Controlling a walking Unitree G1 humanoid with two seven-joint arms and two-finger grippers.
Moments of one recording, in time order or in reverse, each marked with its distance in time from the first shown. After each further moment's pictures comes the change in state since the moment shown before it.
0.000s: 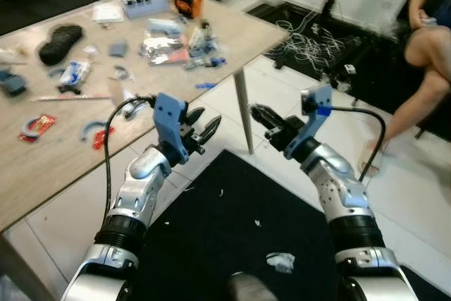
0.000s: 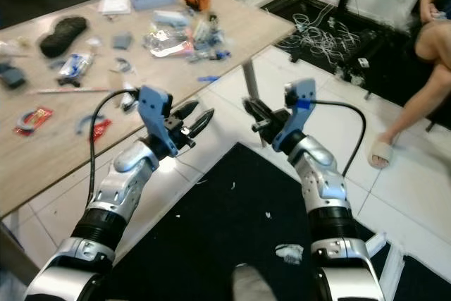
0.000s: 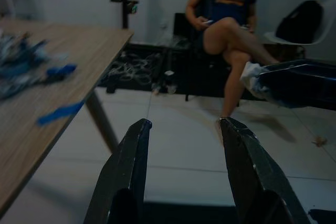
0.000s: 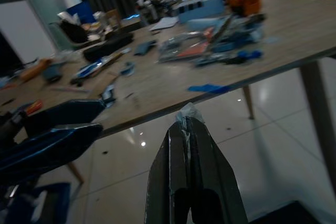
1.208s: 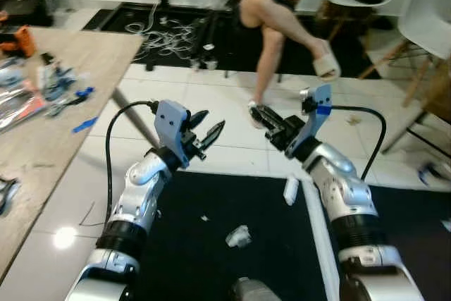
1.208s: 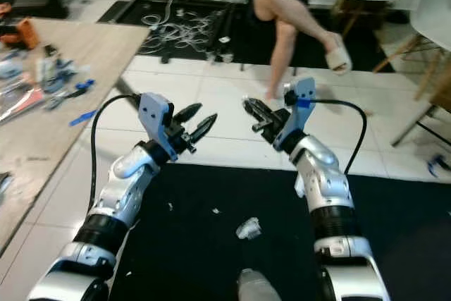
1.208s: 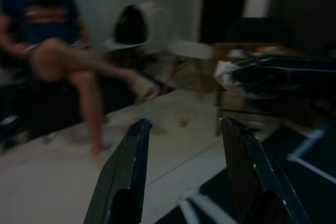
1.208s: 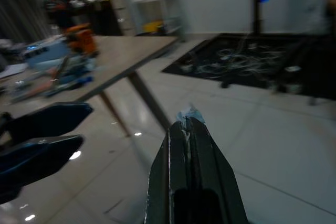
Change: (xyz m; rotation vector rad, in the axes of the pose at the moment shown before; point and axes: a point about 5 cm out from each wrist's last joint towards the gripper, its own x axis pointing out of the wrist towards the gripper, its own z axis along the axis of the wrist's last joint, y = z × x) left arm -0.002 -0.005 0.000 0.055 -0.034 -0.080; right arm -0.002 -0.005 0.004 -0.015 0.000 -0.013
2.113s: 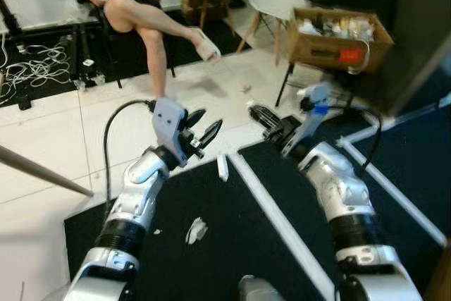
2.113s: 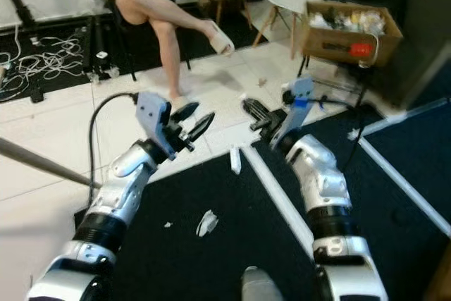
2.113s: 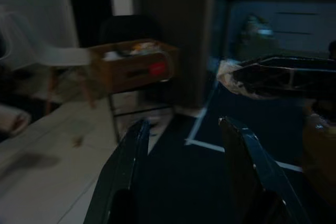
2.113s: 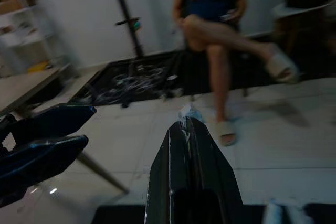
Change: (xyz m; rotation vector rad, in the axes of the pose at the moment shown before) left arm -0.002 0.002 -0.002 -0.002 0.002 0.009; right arm 0.002 0.004 -0.002 0.013 0.001 0.004
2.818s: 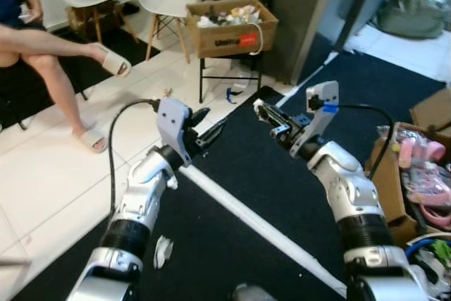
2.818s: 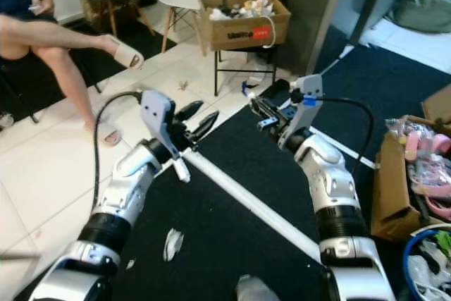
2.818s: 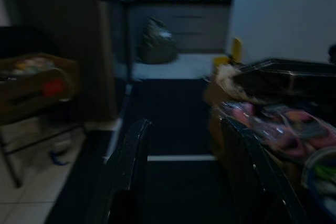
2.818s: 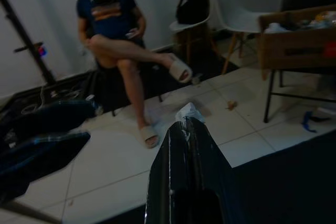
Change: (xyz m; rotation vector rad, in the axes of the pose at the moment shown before) left arm 0.002 0.001 0.001 0.000 0.003 0.008; right arm 0.000 0.000 0.000 0.000 0.002 0.005
